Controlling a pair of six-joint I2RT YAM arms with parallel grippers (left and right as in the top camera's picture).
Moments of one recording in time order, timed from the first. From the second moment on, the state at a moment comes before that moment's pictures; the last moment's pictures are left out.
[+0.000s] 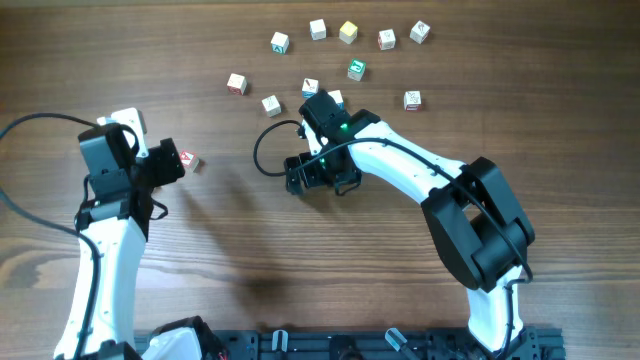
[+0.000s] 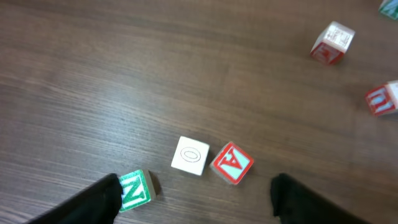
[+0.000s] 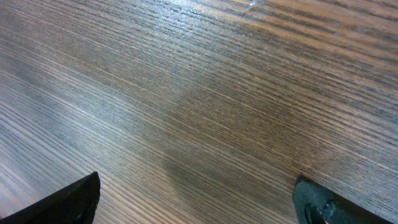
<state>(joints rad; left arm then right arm) 0.26 1.26 0.75 -0.30 0.02 -0.02 0.65 2.09 1.46 -0.71 -0.32 0.37</state>
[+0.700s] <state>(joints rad) 0.36 1.44 0.75 -0.40 -0.15 -0.46 0.65 2.09 1.46 -0.71 -0.32 0.37</state>
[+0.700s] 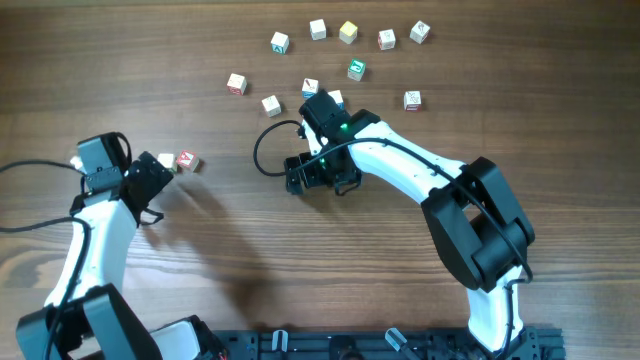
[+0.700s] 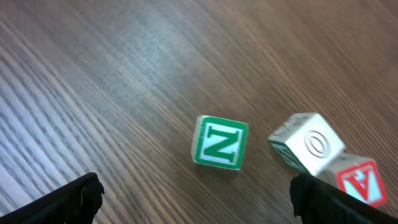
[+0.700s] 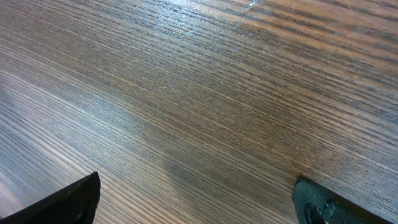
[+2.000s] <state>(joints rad) 0.39 1.65 0.75 -0.07 -0.10 -0.48 0.65 2.09 1.46 -0.71 -0.32 0.37</state>
